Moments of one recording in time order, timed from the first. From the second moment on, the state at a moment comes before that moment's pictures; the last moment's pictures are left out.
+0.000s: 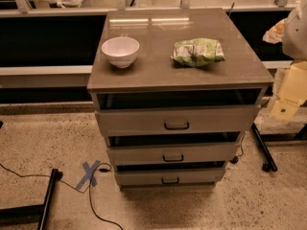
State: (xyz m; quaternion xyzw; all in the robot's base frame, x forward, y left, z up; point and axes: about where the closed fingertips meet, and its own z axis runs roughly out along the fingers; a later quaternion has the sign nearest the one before) arm 0.438 -0.215 0.981 -0.60 0.78 -0.04 0.17
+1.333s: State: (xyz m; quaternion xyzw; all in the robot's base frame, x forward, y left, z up) arm 0.418 -0.181 0.869 -0.65 0.72 0.12 0.22
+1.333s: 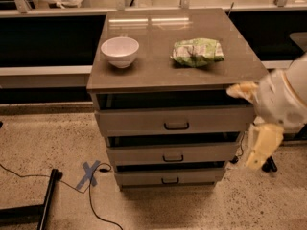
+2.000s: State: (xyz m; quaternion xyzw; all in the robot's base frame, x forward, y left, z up) arm 0.400 -0.196 0.842 -0.61 0.74 0.13 0.25
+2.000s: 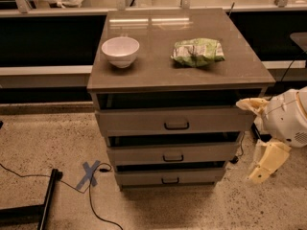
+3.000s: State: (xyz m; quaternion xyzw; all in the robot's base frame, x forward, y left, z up) arm 0.408 -0.146 0.625 -0.54 0.71 0.29 0.34
